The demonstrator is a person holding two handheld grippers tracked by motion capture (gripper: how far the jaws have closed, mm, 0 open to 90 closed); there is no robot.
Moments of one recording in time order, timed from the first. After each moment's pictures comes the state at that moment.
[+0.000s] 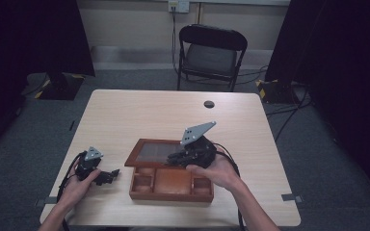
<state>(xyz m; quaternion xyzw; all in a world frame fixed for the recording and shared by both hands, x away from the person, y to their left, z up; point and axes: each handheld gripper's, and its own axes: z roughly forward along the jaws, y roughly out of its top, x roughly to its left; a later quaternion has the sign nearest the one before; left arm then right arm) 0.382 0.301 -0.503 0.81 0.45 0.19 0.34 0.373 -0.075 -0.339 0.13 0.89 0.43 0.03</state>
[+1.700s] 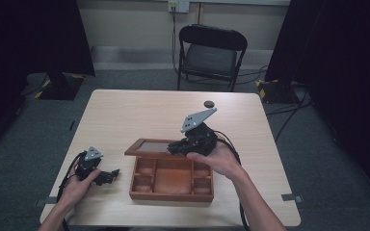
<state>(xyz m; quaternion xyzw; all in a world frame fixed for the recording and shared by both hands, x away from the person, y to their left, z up) 0.382 0.300 -0.503 0.81 0.45 0.19 0.34 0.393 -0.074 -0.315 0.13 0.89 0.43 0.03</state>
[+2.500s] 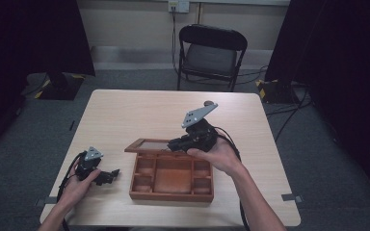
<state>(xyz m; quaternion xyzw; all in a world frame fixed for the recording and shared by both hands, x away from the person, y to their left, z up) 0.382 0.300 -0.503 0.81 0.45 0.19 0.34 0.401 -0.076 -0.311 0.14 0.89 0.43 0.02</state>
